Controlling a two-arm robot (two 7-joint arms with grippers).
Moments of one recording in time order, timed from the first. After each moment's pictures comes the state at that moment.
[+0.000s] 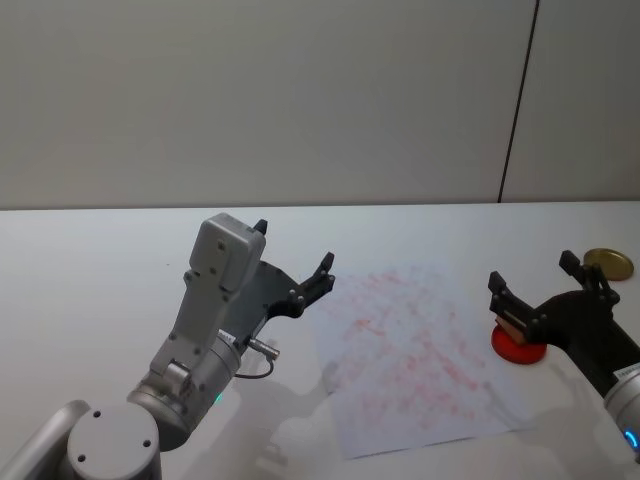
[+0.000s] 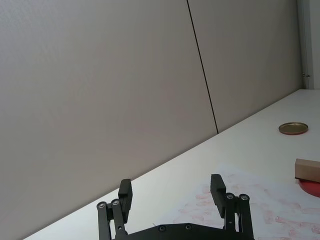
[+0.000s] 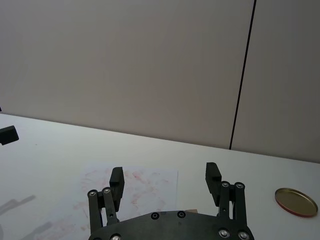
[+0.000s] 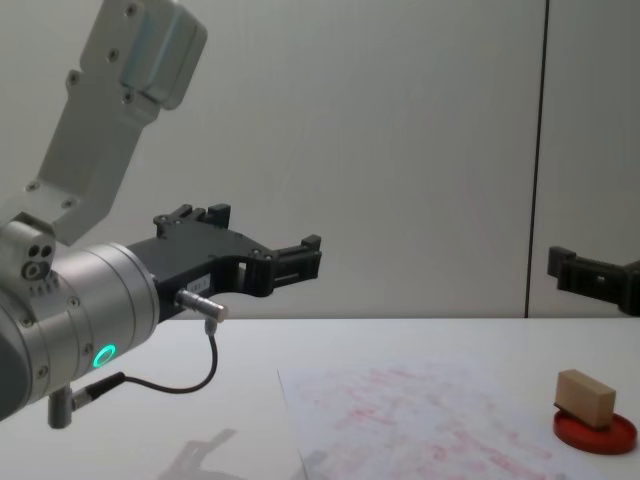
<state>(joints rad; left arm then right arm) -0.24 0.38 0.45 -1.63 -0.20 0.01 -0.01 -0.01 0.34 -0.23 -1.77 0.29 0.03 0.07</state>
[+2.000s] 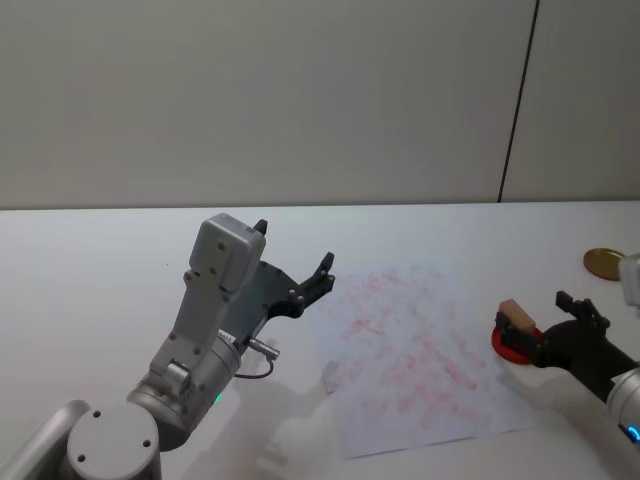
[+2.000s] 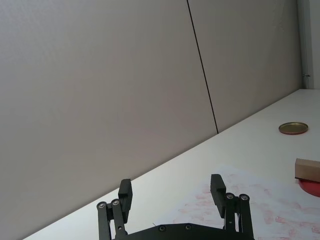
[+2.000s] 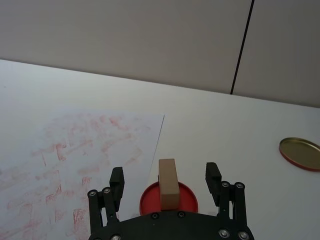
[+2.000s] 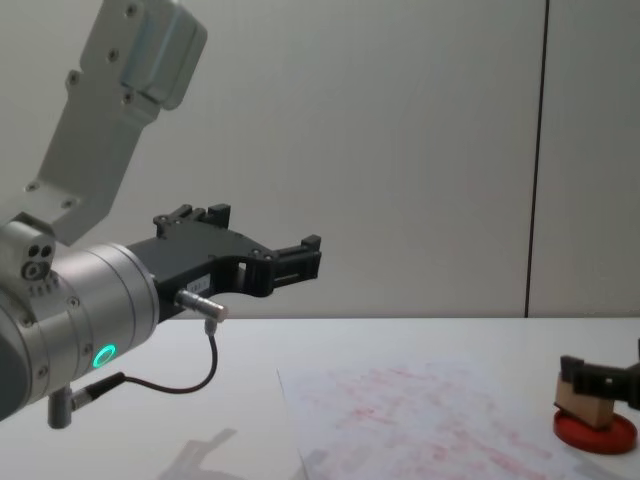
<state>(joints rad) -0.24 0.38 0.45 -1.63 -0.20 0.01 -0.01 0.13 0.33 -0.20 -1.48 0.28 0.13 0.23</state>
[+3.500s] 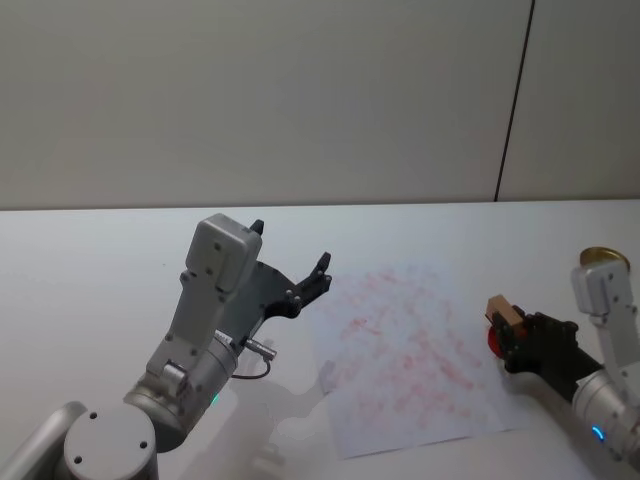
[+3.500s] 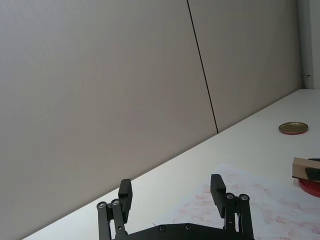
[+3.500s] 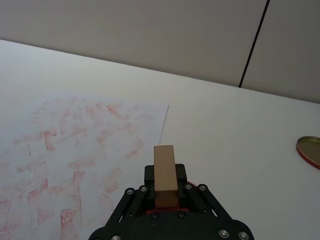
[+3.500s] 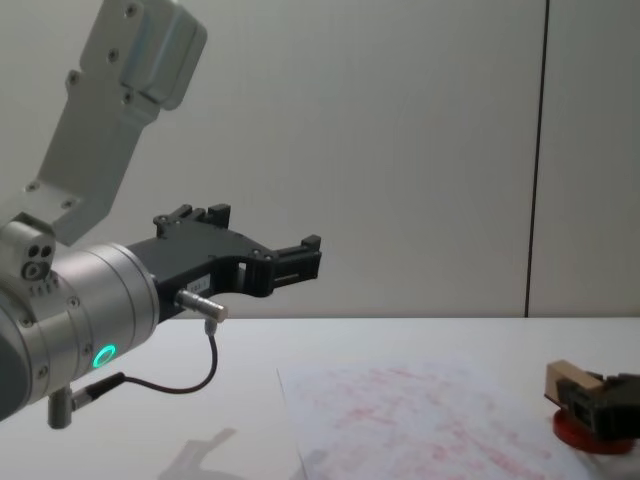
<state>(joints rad) -0.24 0.38 0.45 -1.63 -0.20 0.01 -0.01 0.20 0.27 -0.24 -1.34 0.19 0.08 0.22</state>
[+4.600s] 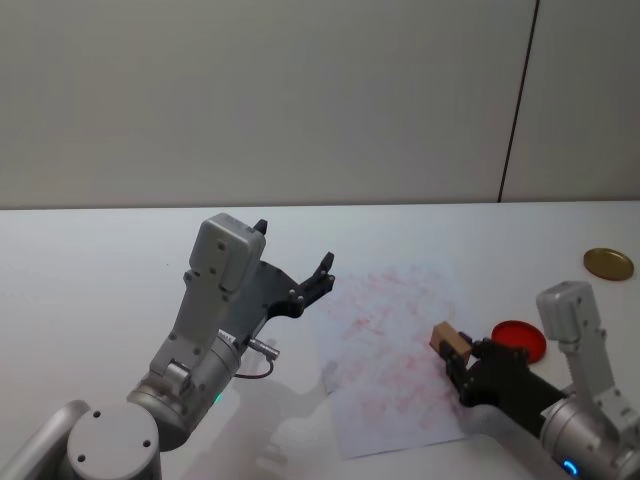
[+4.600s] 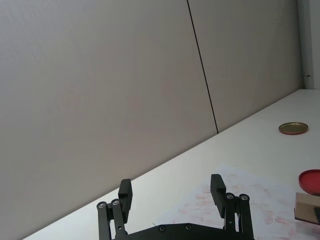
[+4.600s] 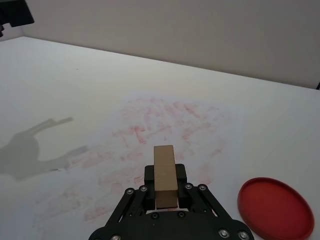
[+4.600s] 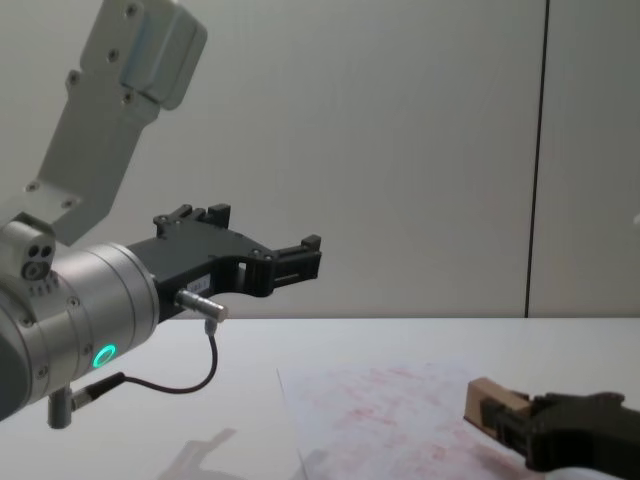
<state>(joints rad) -0.24 0.38 0.45 -1.63 -0.20 0.01 -0.01 0.12 0.27 -0.29 -1.48 0.23 0.12 0.32</state>
